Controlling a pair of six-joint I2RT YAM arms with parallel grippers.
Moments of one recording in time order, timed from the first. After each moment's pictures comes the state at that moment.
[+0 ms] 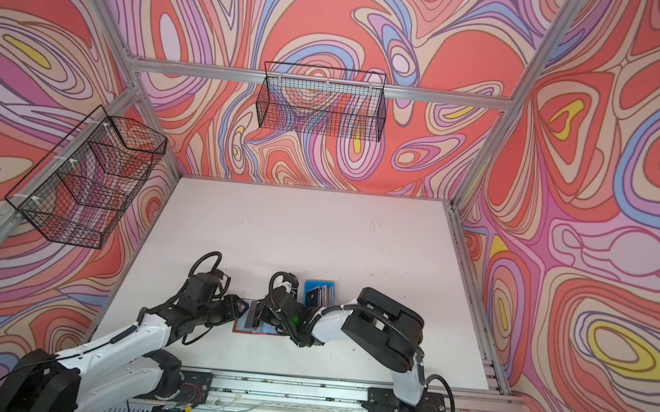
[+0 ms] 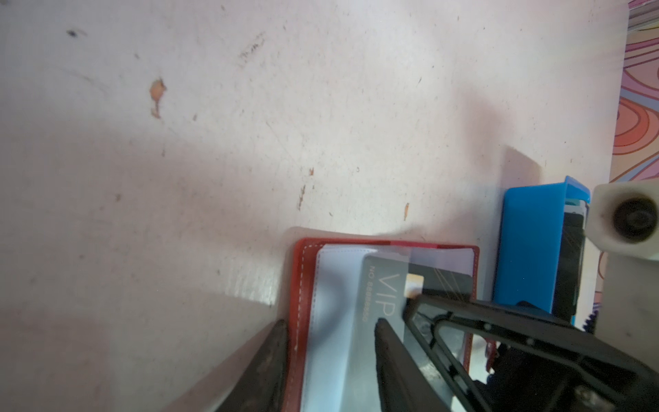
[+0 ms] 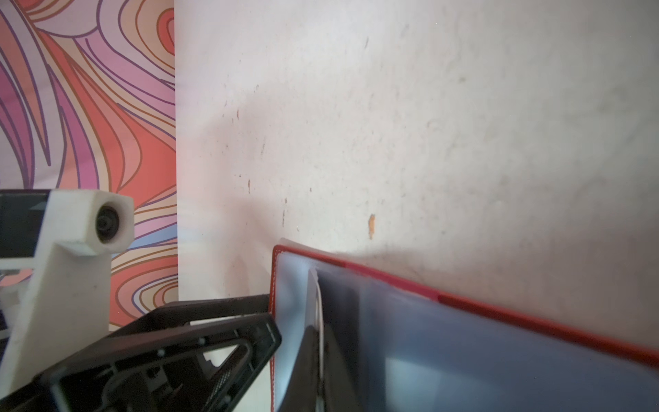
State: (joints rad) left arm -0.38 1.00 0.26 -0.17 0.24 -0.79; right arm 1.10 1.93 0.86 0.46 0.04 1.27
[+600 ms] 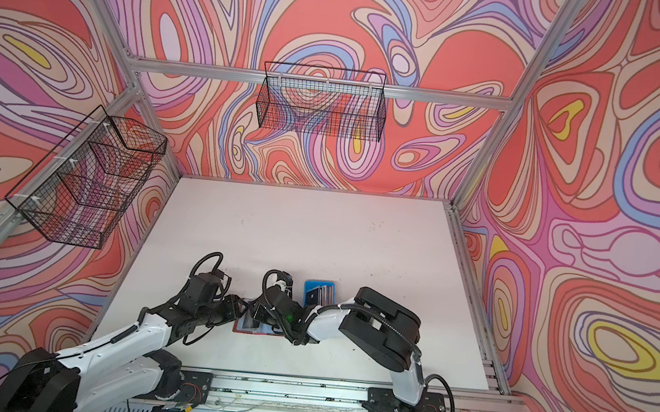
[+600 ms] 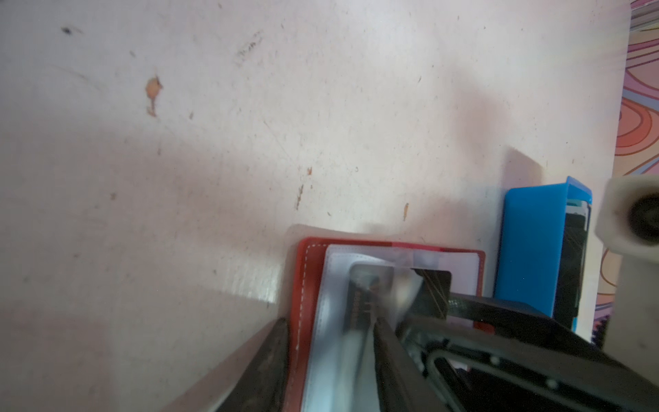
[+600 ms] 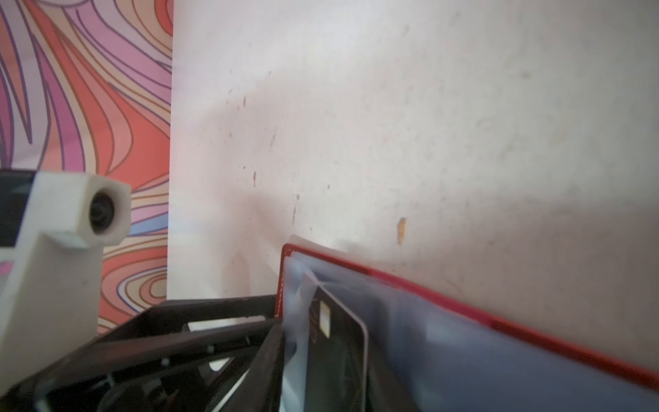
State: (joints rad) left arm -0.40 1.00 0.26 -0.17 0.23 -0.80; right arm 1.12 1.94 0.93 0.35 0.06 1.20
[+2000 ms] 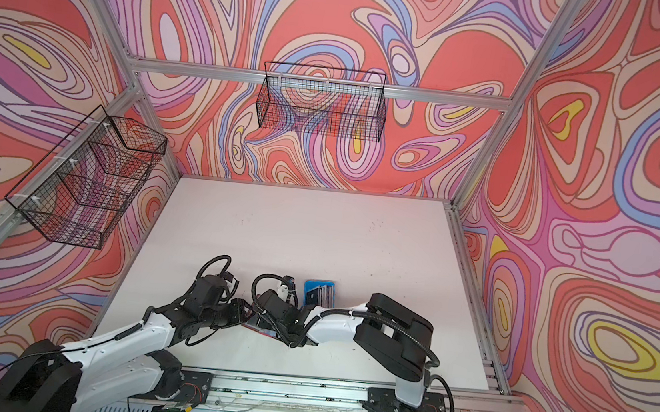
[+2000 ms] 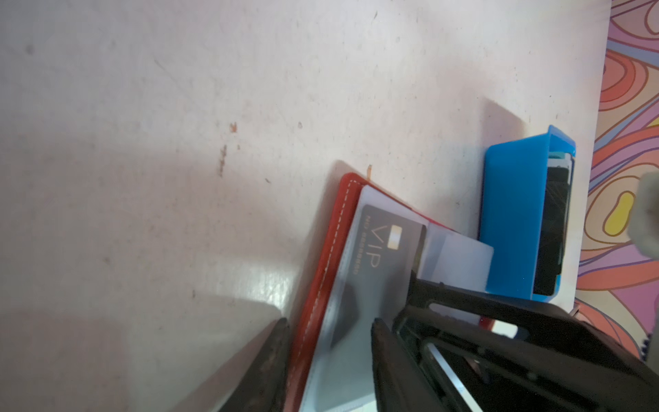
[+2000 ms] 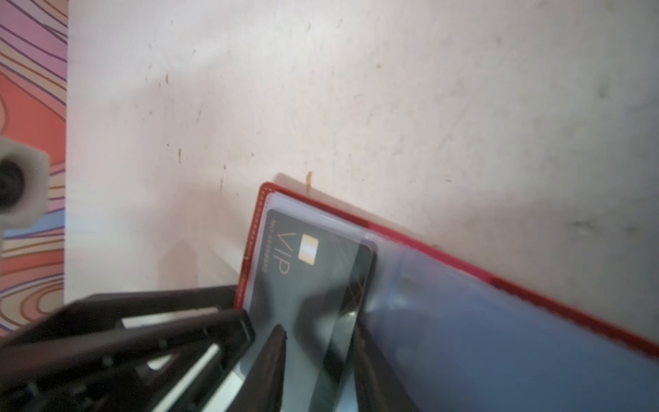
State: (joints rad) left arm -0.49 1.01 0.26 -0.14 0.27 -0.81; right arm 1.17 1.88 1.00 0.04 0.18 1.18
